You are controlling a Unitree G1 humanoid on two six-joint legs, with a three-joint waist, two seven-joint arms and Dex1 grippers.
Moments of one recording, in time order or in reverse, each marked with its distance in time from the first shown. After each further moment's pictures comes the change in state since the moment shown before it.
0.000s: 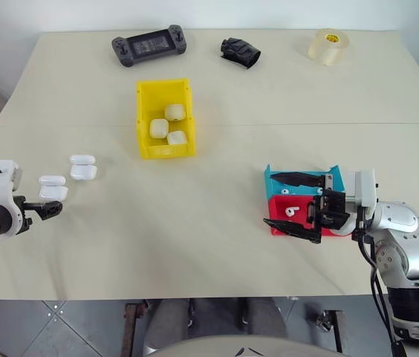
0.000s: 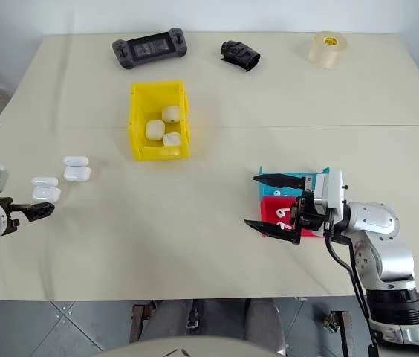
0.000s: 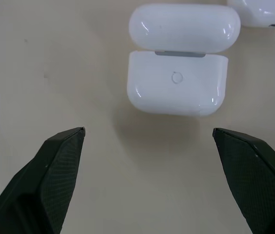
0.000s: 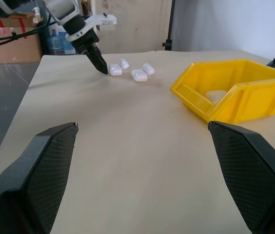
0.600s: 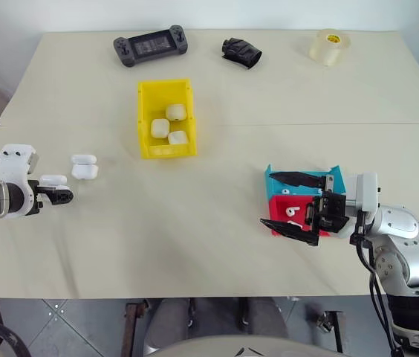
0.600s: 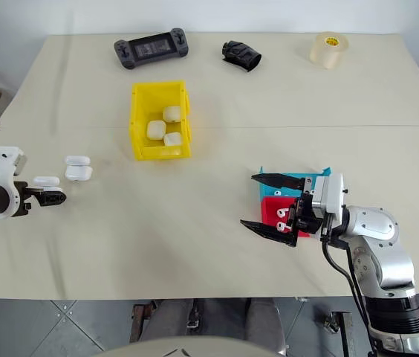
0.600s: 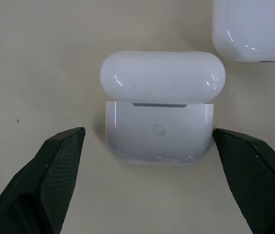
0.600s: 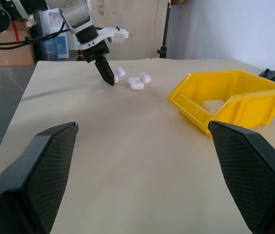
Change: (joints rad) left arm -0.208 0.005 -0.198 0.189 0.108 -0.026 -0.092; right arm 0.034 0.021 -0.002 -0.072 0.002 -0.001 -0.066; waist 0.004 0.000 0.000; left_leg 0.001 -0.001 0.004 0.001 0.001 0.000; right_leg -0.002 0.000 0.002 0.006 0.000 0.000
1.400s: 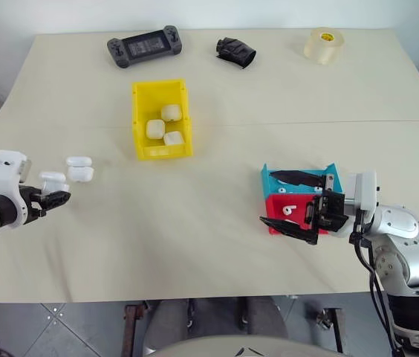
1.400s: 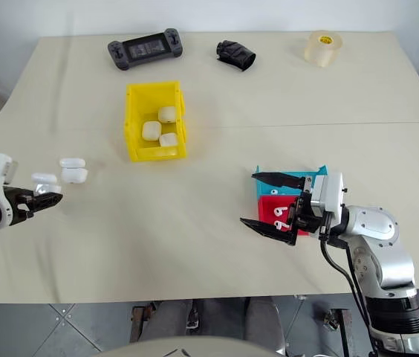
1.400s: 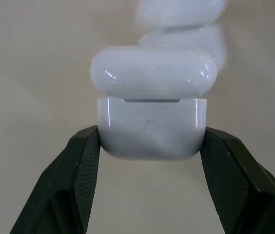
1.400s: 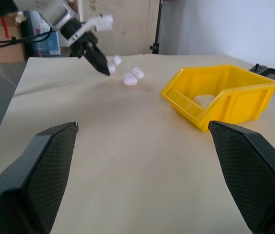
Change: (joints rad) left arm 0.393 -0.085 0.305 -0.245 -0.038 -0.480 -0.304; right arm 0.000 -0.029 -0.014 -0.003 0.000 0.006 -0.019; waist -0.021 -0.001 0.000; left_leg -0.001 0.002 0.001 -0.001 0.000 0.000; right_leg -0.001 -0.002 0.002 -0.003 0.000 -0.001
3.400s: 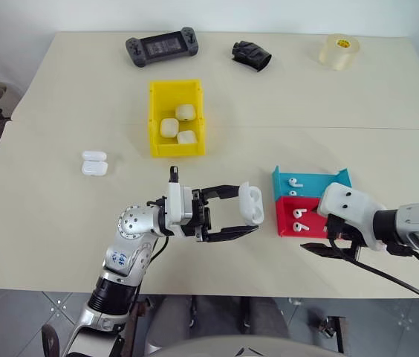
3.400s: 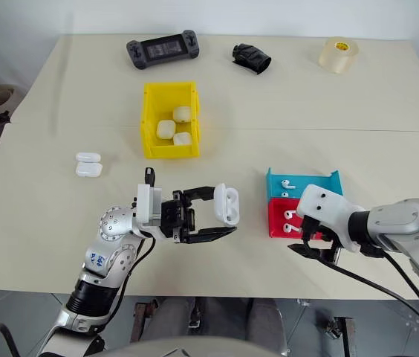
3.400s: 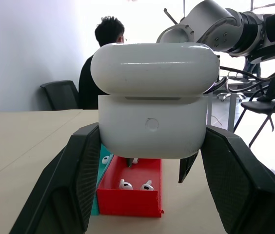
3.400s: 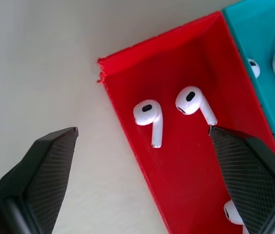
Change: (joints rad) left arm -0.179 -0.669 -0.707 -0.014 0.026 -0.964 -0.424; right arm -0.047 -0.592 0.154 -0.403 -0.130 0.900 -0.346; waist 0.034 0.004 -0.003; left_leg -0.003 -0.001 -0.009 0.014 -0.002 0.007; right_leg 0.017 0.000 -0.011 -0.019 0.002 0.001
